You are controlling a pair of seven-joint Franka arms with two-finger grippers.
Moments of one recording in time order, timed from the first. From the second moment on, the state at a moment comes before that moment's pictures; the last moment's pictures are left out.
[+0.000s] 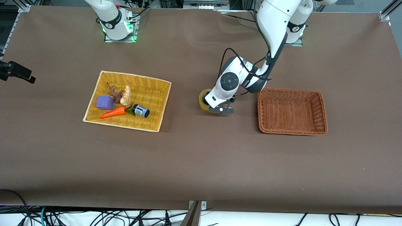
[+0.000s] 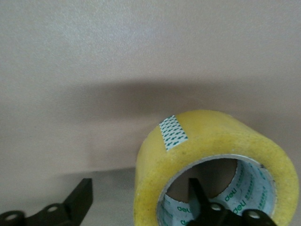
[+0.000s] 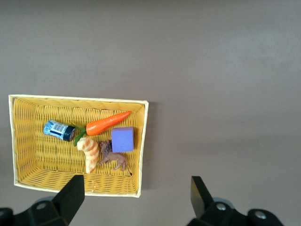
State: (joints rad) left arm -0.66 0.66 -0.05 -1.78 -0.19 2.32 -0.48; right arm -0.03 0.05 -0.09 -1.57 0.00 1.59 -0.03
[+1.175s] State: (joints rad) left arm -0.52 0.38 -0.01 -1.73 -0.12 1.98 -0.46; right arm -0.02 0.06 -0.09 -1.57 0.00 1.58 -0.03
